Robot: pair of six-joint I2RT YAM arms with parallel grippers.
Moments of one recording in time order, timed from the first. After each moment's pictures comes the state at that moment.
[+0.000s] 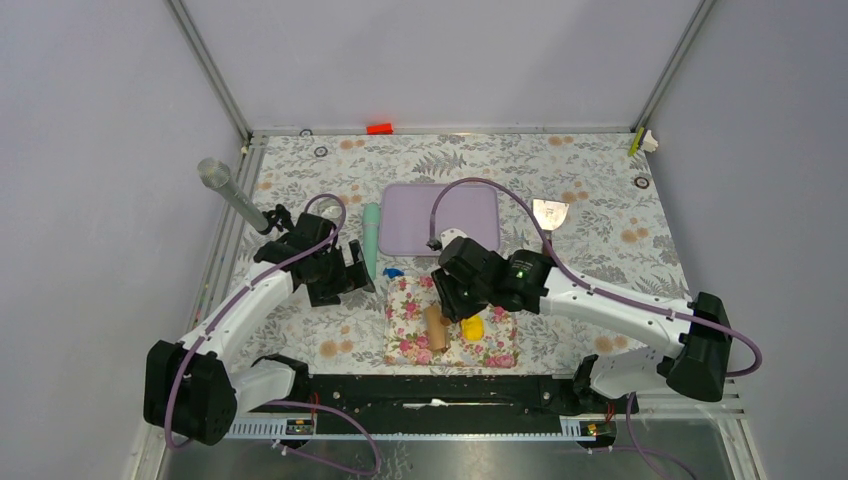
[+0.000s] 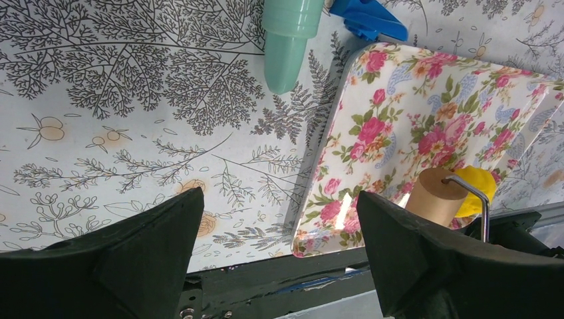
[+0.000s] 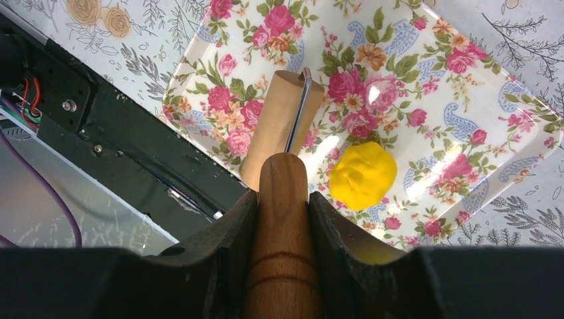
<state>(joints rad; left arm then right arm) -0.30 1.13 0.78 -0.79 0.20 -0.60 1.09 1.34 1.13 -0.78 0.08 0.52</state>
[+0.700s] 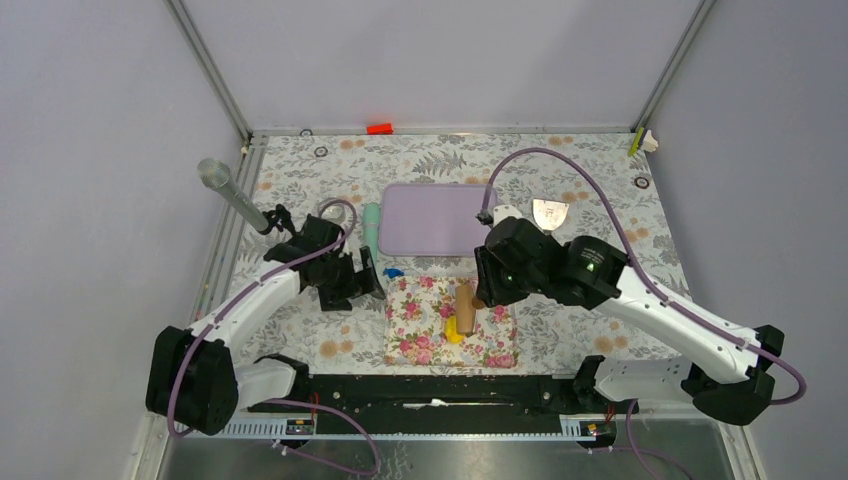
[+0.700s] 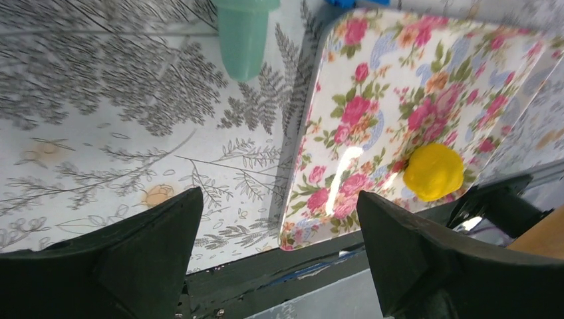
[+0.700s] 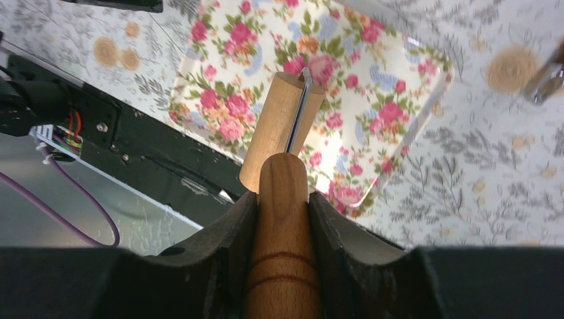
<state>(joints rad) -0.31 1.18 0.75 -0.73 0.30 -0.59 1.03 1.15 1.32 -1.07 0.17 0.60</state>
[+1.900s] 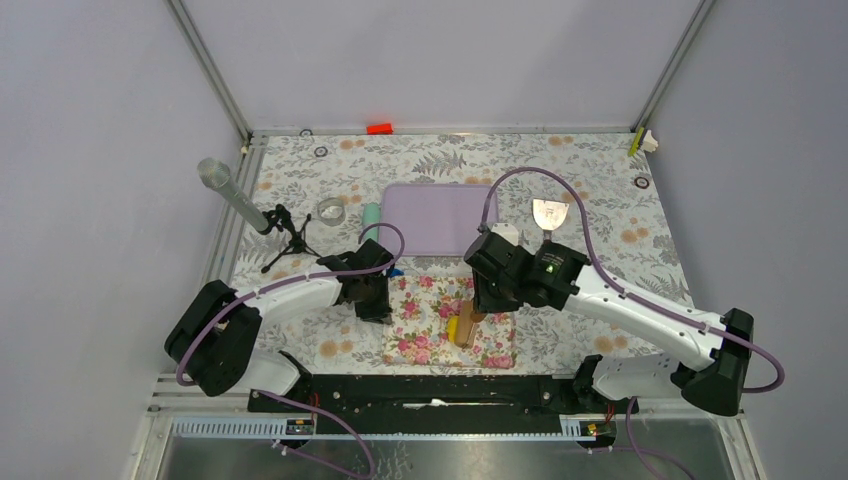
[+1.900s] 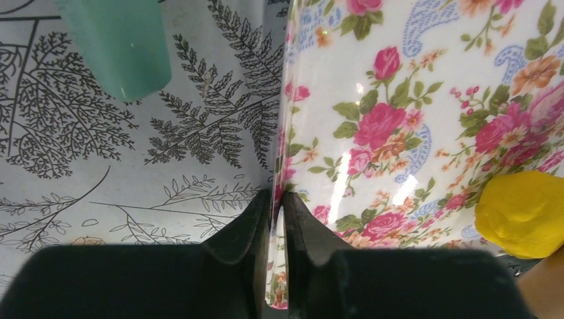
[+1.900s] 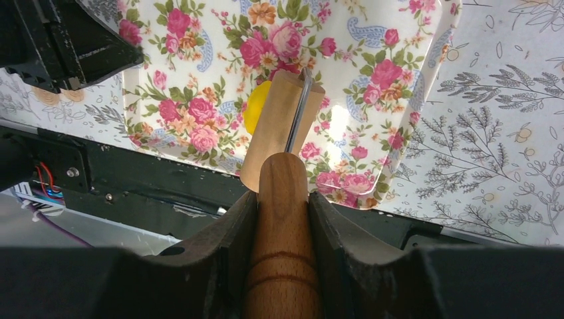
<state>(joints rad) -0.67 1.39 0.68 -0.53 0.09 -0.75 1.03 1.23 1.17 -1.07 0.21 0.87</state>
